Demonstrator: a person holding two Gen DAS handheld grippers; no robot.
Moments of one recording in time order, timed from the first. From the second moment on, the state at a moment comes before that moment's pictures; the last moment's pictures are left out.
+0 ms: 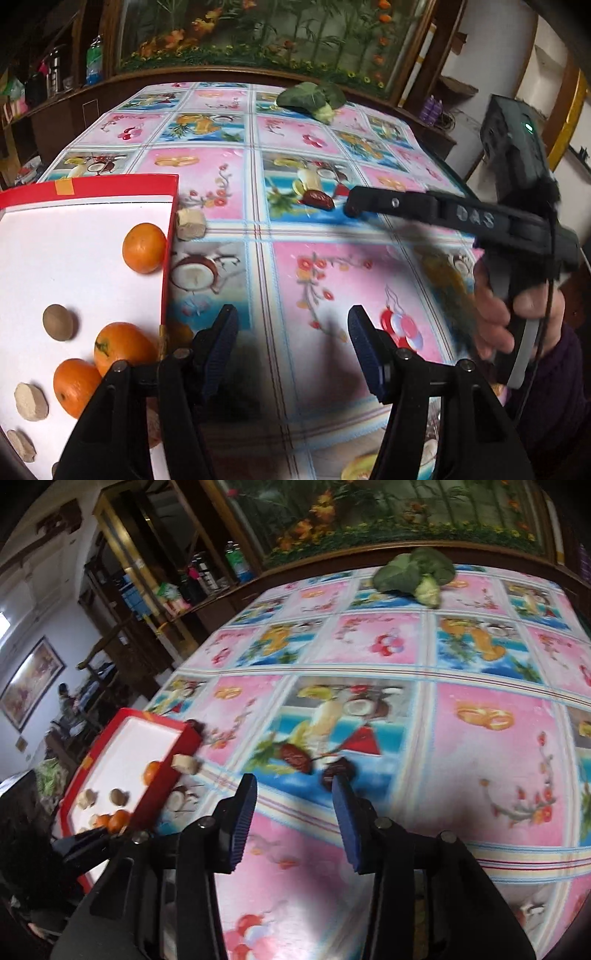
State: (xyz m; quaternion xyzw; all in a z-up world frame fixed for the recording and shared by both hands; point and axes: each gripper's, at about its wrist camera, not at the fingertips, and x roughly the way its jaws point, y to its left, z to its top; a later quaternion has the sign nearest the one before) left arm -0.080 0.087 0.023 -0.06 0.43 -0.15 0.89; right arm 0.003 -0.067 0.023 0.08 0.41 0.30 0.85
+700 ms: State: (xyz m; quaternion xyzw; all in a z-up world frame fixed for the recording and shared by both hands) left arm -0.026 0.107 0.030 -0.08 0.43 -0.07 0.90; right arm 0.030 -0.024 0.005 -0.02 0.44 0.27 0.86
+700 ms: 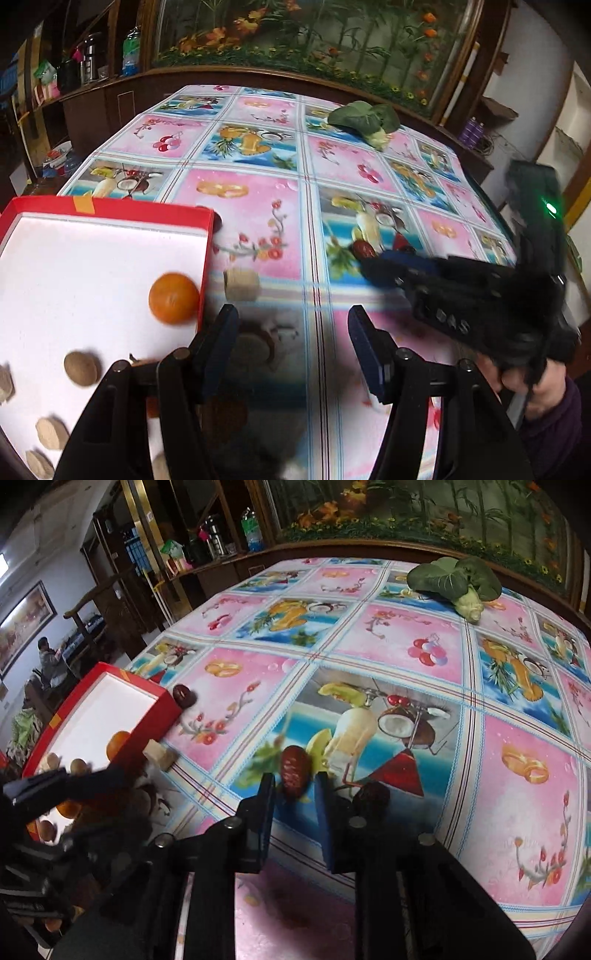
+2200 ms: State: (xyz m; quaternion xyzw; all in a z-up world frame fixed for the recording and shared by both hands) left arm -0.019 0.078 0.025 -0.05 0.41 -0.06 0.91; right arm 0.038 -0.030 0.007 0.00 0.44 0.30 0.85
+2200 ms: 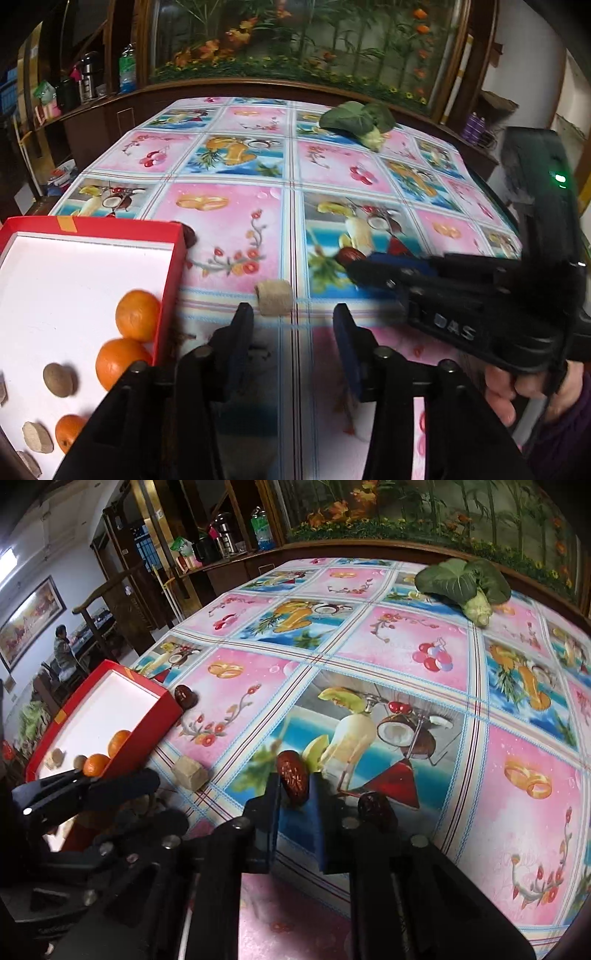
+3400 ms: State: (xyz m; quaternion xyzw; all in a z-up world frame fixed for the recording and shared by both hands) left arm -0.168 0.243 0.067 -0.04 0.35 0.05 0.93; right arm -0.111 0.127 0.051 0.00 0.39 0.50 0.78
